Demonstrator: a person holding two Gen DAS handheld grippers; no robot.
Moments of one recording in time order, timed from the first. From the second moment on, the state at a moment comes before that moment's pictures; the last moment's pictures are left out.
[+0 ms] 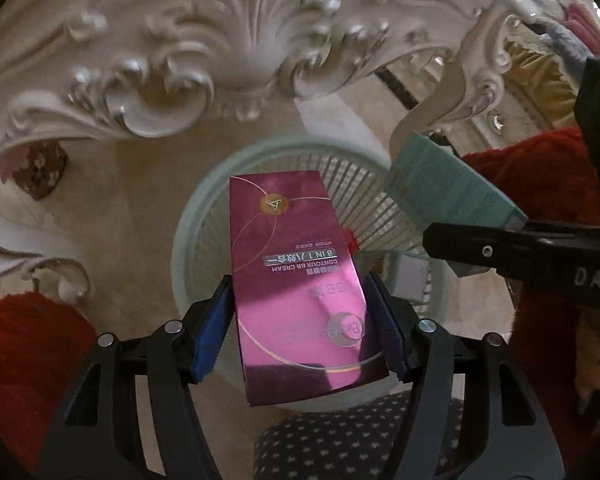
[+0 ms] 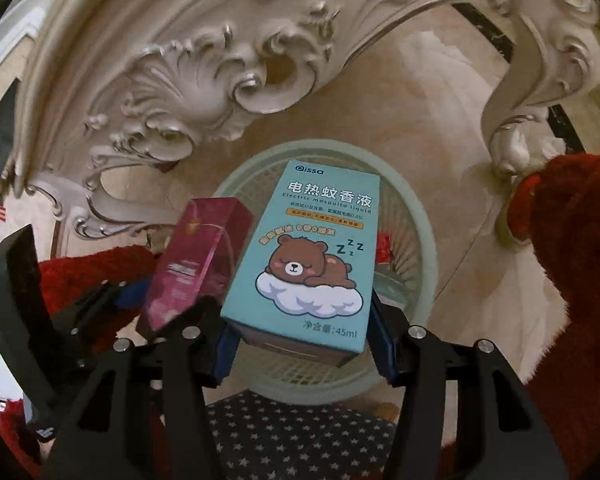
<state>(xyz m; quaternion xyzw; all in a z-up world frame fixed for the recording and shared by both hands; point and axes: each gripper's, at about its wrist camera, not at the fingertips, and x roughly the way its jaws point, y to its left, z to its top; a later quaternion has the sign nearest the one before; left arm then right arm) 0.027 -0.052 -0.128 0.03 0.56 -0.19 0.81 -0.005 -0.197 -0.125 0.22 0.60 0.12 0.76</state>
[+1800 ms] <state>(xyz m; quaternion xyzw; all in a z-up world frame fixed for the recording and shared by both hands) 0.357 0.041 0.148 0.03 0.31 -0.08 0.95 0.267 -0.209 0.100 0.09 0.32 0.17 0.93</state>
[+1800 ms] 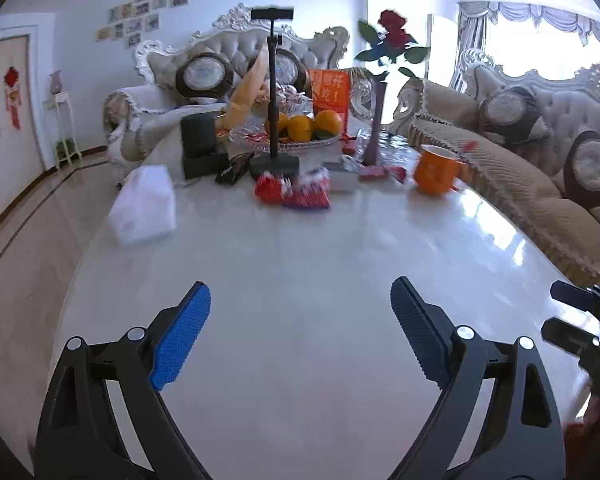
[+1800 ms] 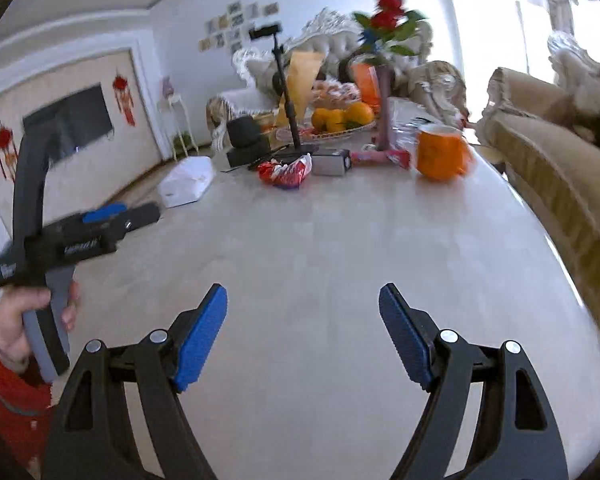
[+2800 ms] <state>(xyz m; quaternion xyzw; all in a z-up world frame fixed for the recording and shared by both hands) 0.662 0.038 0.065 0.00 0.45 -0.06 0.89 0.566 -0.103 0.038 0.07 0.45 0.18 0.87</state>
